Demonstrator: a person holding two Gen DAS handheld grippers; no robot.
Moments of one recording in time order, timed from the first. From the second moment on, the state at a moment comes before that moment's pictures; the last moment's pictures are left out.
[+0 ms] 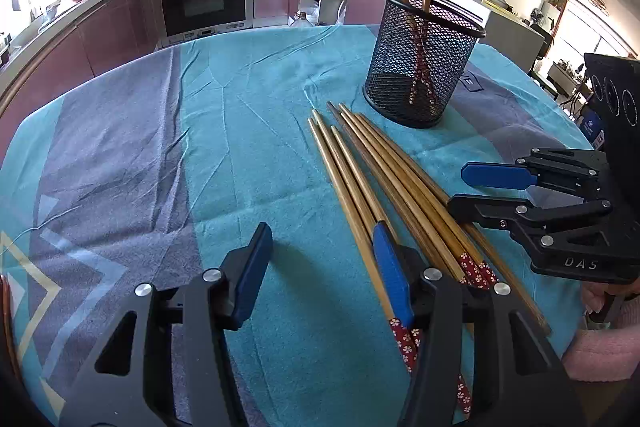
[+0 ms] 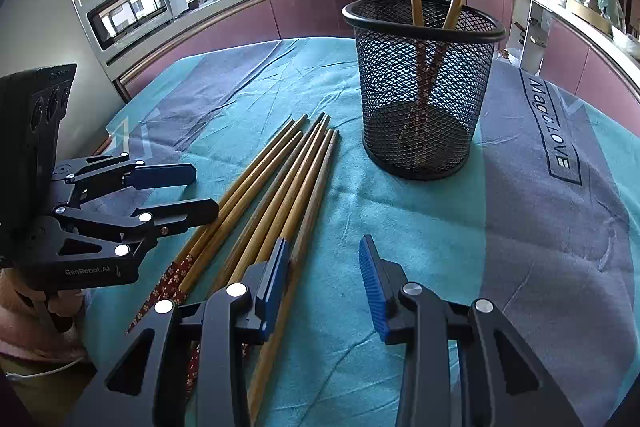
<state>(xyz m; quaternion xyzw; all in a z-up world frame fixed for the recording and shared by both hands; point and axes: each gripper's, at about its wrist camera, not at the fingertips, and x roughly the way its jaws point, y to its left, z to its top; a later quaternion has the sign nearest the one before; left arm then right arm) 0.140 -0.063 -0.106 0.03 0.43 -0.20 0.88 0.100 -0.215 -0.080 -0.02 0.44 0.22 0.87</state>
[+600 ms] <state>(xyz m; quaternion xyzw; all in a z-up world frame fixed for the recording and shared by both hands) 0.146 -0.066 -0.109 0.06 0.43 -0.18 0.88 0.103 -0.204 -0.082 -0.04 0.44 0.20 0.88</state>
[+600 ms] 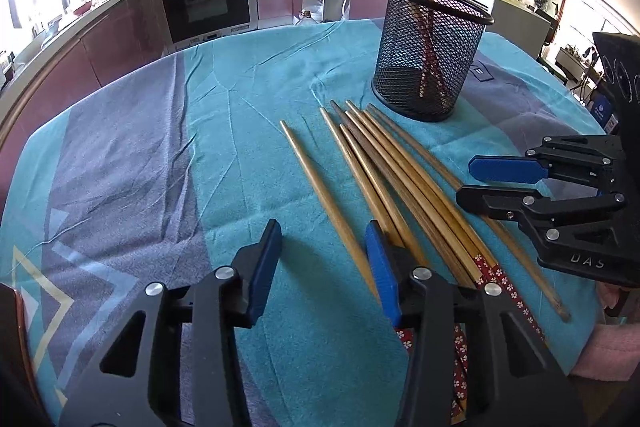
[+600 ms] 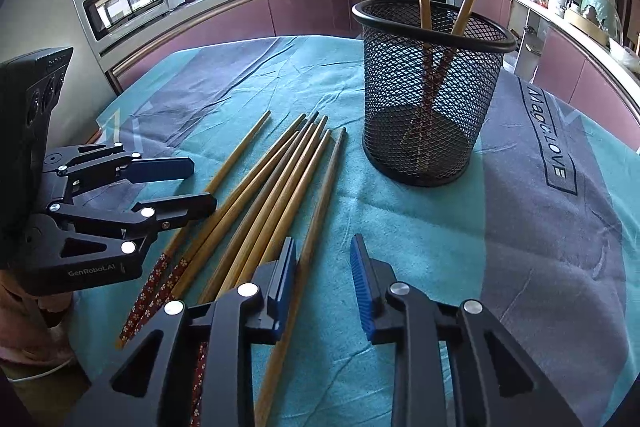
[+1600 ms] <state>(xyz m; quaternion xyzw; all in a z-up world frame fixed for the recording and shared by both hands) 0.159 -0.057 -0.107 0.00 0.43 -0.17 0.88 0.117 -0.212 -0.075 0.01 0.43 0.22 0.88</state>
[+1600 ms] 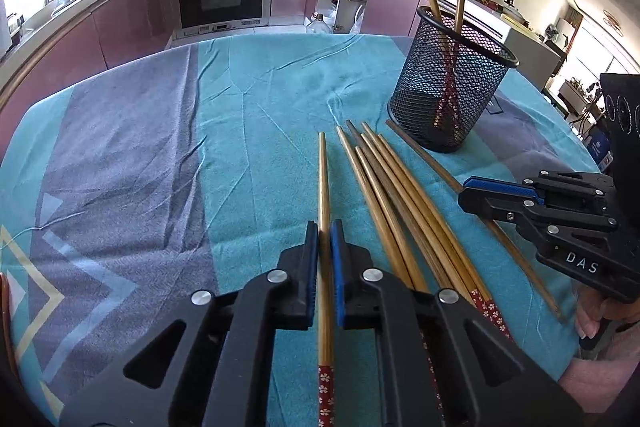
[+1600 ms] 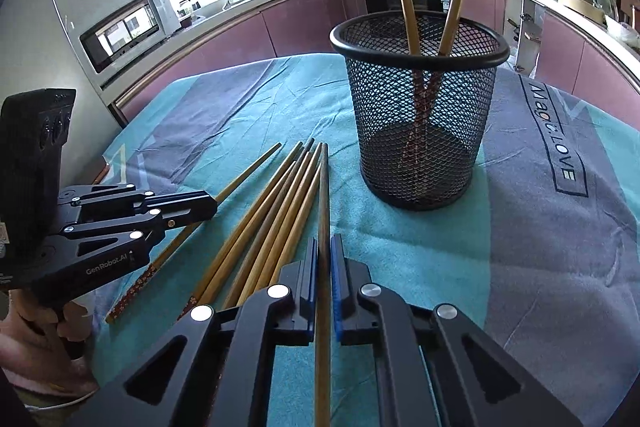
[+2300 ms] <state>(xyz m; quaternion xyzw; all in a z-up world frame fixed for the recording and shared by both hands) 0.140 -0.042 -0.044 -0.05 0.38 -0.25 0.89 0.095 -0.235 -0.024 0.06 0.36 0.26 0.89</state>
